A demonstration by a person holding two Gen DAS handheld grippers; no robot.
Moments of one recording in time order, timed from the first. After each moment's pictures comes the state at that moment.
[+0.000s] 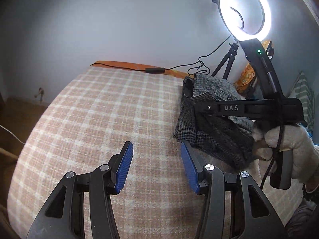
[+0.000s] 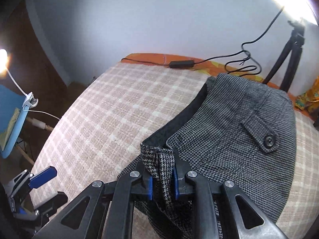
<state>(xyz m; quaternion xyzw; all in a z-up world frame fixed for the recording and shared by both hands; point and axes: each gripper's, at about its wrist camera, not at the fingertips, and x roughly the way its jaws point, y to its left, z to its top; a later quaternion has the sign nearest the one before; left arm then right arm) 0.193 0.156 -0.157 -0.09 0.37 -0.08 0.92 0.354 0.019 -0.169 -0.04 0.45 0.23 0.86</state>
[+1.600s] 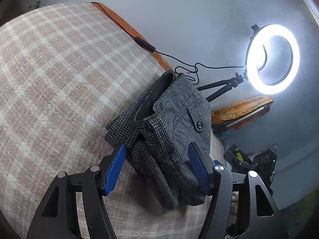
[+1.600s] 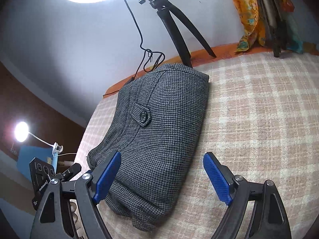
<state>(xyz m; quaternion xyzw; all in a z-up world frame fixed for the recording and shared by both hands) 0.249 0.115 -0.195 -0.39 0.40 -0.11 0.82 0.352 -0.222 -0.182 0.20 0.45 0.23 0.84</state>
